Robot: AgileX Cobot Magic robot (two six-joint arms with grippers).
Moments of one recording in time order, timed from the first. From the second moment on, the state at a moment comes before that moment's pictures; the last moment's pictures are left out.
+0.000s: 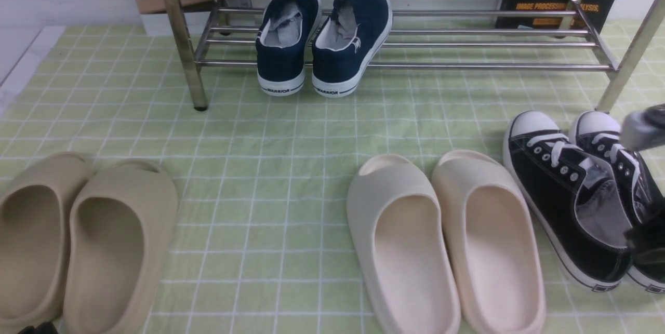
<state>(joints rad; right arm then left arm) 0.20 1.23 -0.90 0.09 0.98 -0.08 -0.02 -0.01 0.03 0.01 0.38 -0.26</state>
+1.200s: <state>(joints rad) 0.24 1.58 -1.31 0.02 1.00 -0.11 -0.02 -0.01 0.03 0.01 0.38 -0.26</state>
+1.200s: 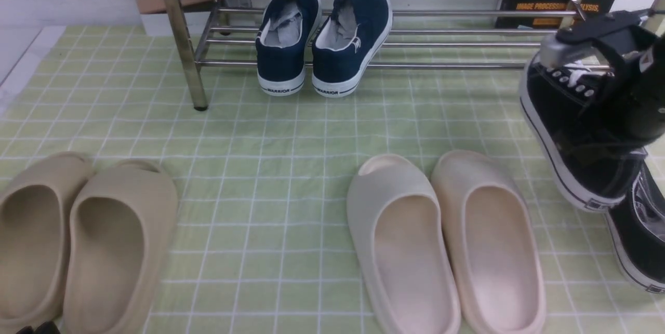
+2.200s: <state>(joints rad) 0.24 1.93 -1.77 0.01 0.98 -0.19 -0.02 -0.01 0.03 0.01 0.38 -0.26</state>
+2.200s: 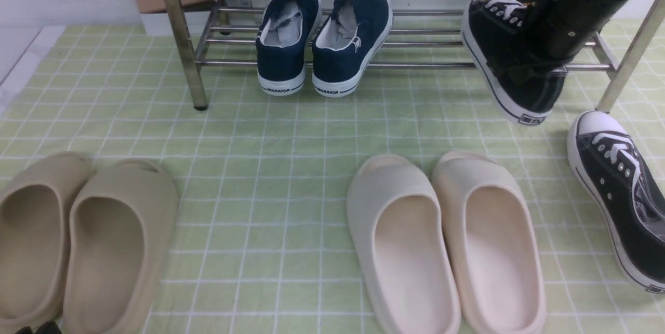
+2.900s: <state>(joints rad) 0.24 2.08 -1.84 0.01 0.72 -0.26 -0.02 -0.01 0.03 0.01 0.38 -0.26</state>
